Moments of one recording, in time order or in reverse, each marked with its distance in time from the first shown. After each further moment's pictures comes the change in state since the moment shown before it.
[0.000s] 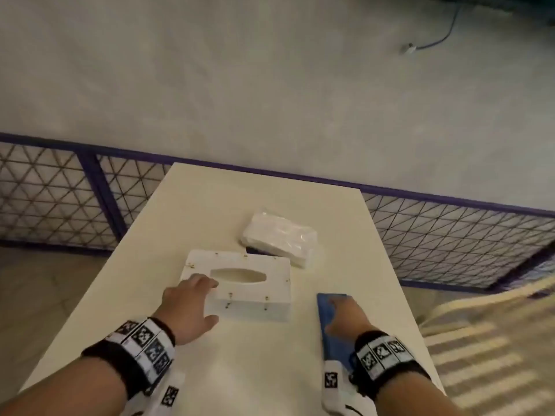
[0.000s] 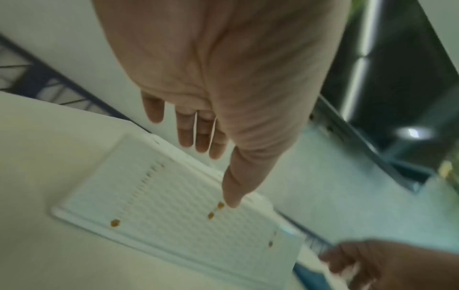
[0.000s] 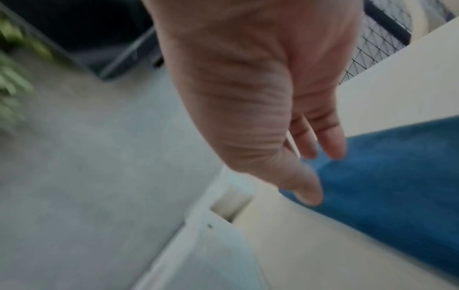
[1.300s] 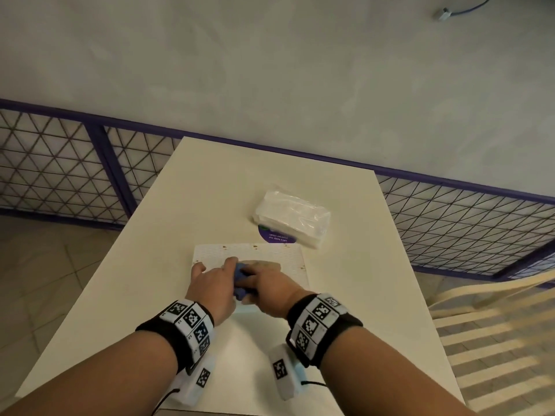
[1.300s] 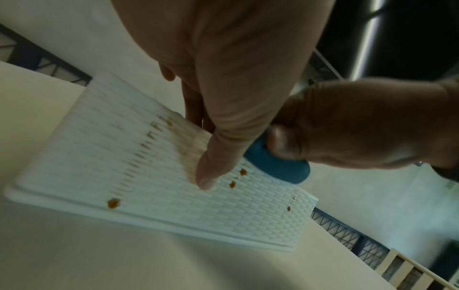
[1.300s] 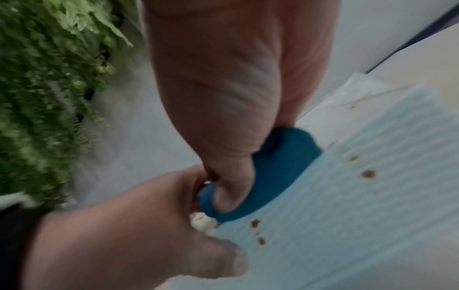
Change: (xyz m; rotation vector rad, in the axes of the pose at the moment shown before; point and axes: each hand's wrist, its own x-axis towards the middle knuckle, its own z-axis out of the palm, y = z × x) left_hand 0.005 0.021 0.028 0.145 0.112 -0.050; right_hand -0.034 -0.160 0.010 -0.023 -0.013 -0.824
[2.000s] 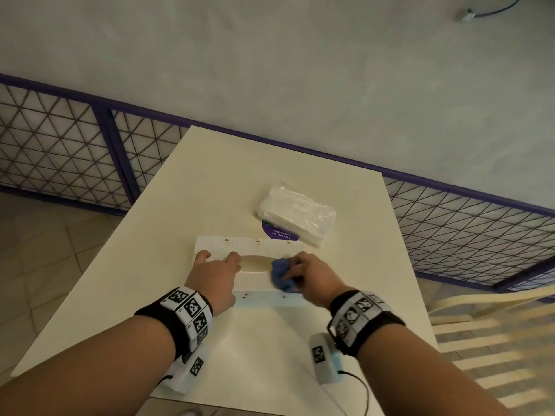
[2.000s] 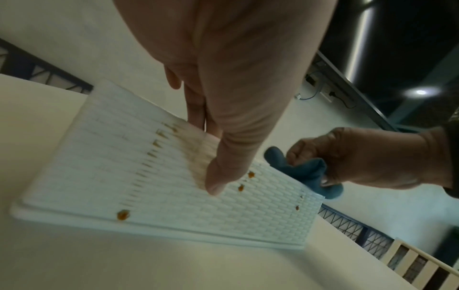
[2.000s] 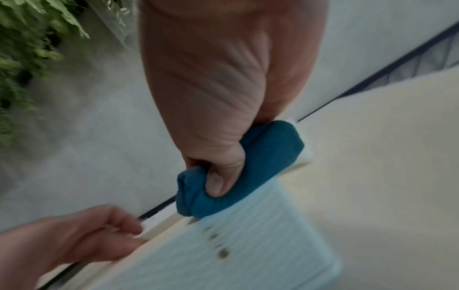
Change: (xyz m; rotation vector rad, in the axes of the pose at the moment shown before) left_hand 0.003 -0.010 0.002 -0.024 -0.052 0.088; right_hand -0.039 0.057 -0.028 0.032 0.103 0.197
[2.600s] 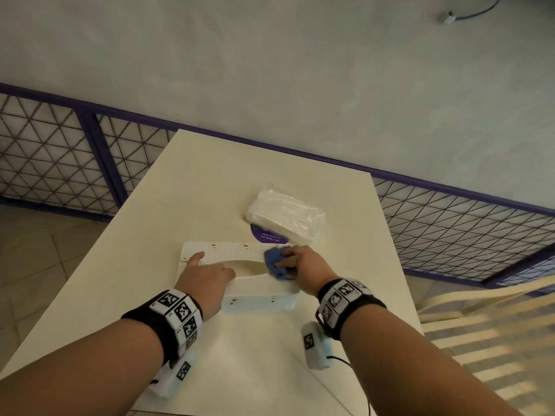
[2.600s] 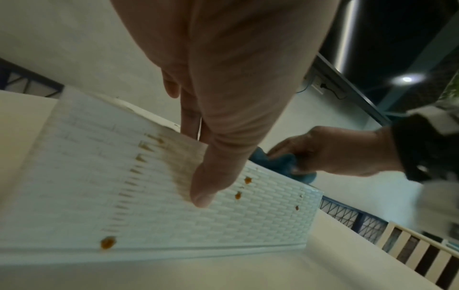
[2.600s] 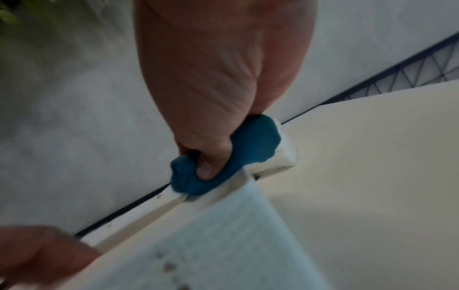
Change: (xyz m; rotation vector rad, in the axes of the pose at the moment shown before) left_hand 0.007 0.007 -0.008 0.205 -0.073 0.082; right_hand 0.019 0.016 -0.012 -0.052 0.057 -0.017
